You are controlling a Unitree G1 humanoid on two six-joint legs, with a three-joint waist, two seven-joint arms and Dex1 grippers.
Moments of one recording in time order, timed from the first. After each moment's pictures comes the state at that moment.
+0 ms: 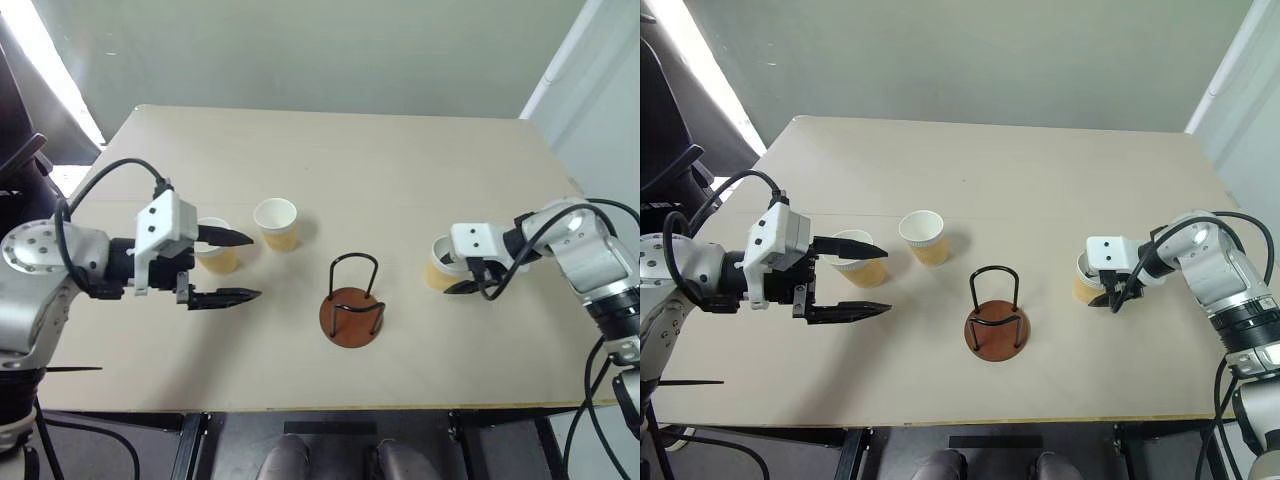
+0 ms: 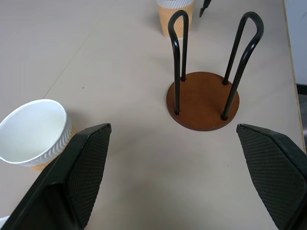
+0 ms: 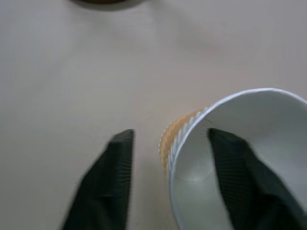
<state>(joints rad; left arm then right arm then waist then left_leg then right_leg) -0.36 1.08 0.18 -0.26 -0.57 0.51 -1.26 -0.80 -0.88 0.36 0.23 -0.08 0.17 1.45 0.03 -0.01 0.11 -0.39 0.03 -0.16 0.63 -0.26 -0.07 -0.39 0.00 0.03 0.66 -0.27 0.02</state>
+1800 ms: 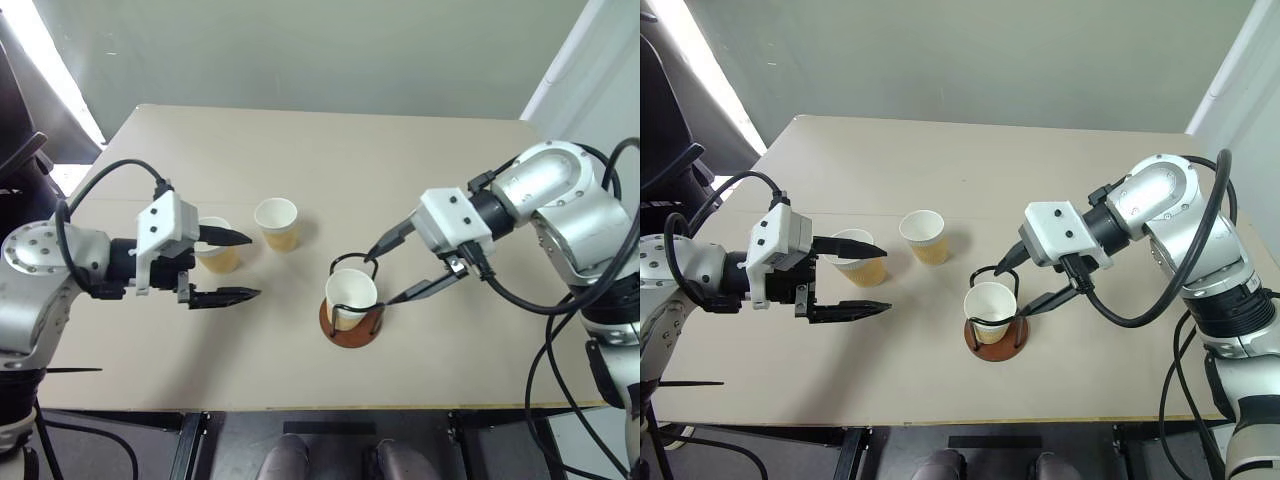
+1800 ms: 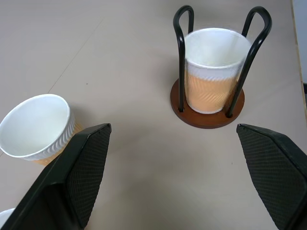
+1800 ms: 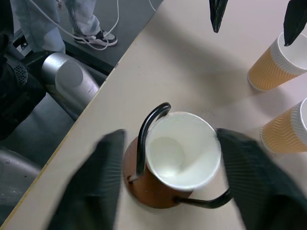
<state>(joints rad) -0.36 1.08 0.18 -0.25 -0.56 0.50 -1.24 -0.99 -0.78 0.33 -0.21 0.33 0.44 1.59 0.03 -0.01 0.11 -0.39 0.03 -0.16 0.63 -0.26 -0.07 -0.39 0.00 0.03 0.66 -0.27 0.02</state>
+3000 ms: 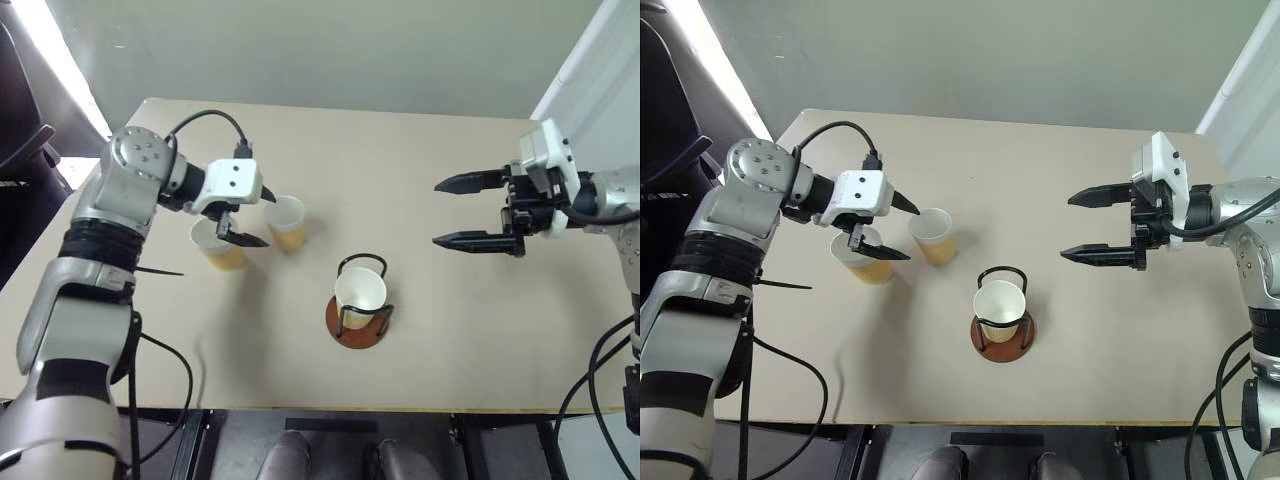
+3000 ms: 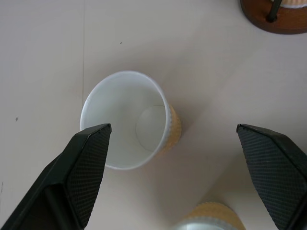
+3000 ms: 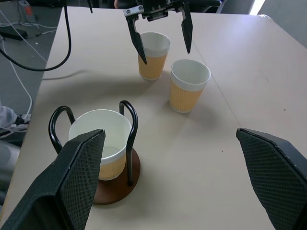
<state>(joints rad) -1.18 0.76 -0.33 0.78 0.08 -0.23 -1.50 -0.77 -0.89 -0.04 -0.10 0.51 0.61 1.34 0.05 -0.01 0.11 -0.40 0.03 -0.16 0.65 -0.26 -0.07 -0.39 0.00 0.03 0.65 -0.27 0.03</state>
